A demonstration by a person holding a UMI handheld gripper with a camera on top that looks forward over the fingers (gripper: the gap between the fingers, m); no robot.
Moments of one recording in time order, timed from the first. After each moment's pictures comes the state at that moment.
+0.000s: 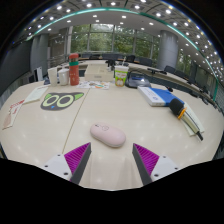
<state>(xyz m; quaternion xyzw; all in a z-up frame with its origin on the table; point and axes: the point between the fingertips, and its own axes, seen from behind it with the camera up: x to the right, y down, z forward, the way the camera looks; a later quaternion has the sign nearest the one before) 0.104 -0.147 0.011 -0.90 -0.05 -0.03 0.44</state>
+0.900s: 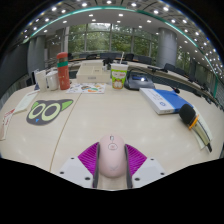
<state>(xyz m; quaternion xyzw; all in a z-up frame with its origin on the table) 0.112 -0.043 -0.010 -0.90 -0.03 -0.02 0.44</state>
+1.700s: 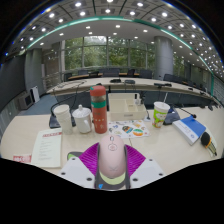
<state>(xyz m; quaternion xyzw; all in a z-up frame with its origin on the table) -0.138 0.080 0.113 -0.86 0.01 -0.01 0.51</state>
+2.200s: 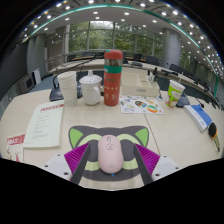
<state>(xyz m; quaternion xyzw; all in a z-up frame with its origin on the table) -0.179 0.062 0.011 -0.90 -0.02 -0.02 0.43</state>
